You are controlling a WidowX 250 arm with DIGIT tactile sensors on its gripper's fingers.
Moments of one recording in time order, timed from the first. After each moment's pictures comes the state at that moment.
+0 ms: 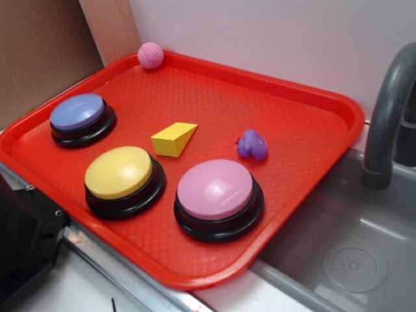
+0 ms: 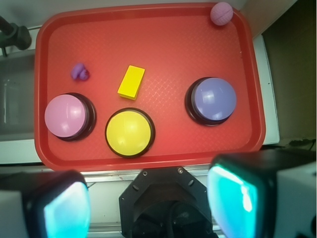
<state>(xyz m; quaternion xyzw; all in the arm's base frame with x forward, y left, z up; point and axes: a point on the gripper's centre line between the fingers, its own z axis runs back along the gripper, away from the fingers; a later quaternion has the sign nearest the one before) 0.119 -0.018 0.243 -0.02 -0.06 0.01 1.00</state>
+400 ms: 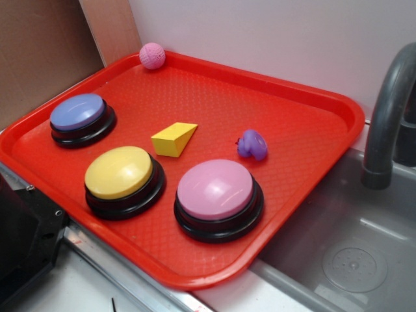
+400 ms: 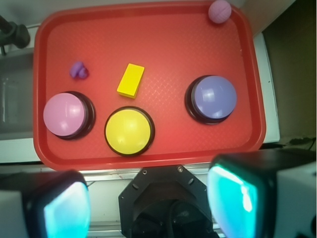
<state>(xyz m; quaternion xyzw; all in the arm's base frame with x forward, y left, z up) 0.118 -0.018 0.238 -0.02 -0.05 0.02 1.00</state>
